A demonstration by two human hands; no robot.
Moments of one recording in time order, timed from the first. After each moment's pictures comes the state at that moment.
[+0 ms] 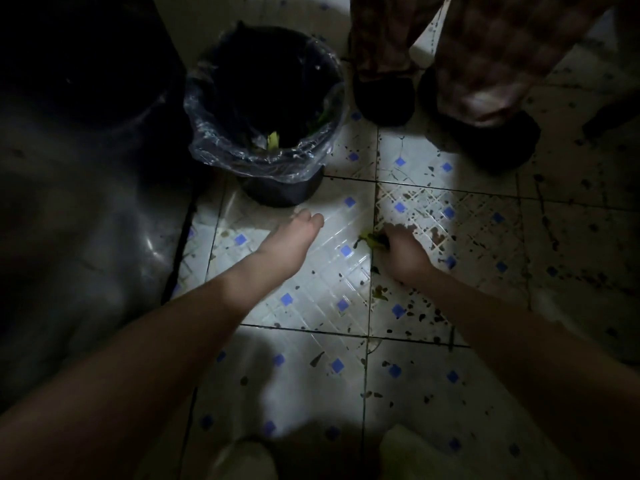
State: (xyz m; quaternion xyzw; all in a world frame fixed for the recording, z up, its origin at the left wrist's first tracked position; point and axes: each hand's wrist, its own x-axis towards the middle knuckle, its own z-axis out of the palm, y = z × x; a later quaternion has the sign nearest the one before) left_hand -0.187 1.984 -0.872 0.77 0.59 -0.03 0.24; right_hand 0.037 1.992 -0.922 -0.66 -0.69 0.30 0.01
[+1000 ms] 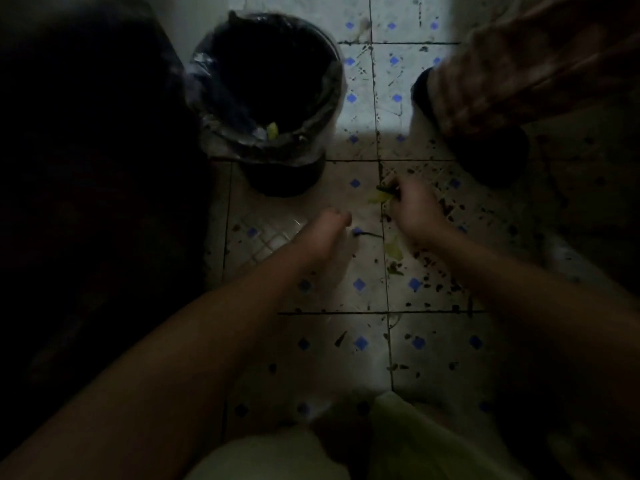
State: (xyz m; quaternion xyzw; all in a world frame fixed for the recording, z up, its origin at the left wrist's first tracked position) left_hand -0.167 1.978 -0.892 0.72 0.56 0.02 0.40; right_hand 0.010 2.006 -0.877 -0.71 -0.64 0.26 0.12
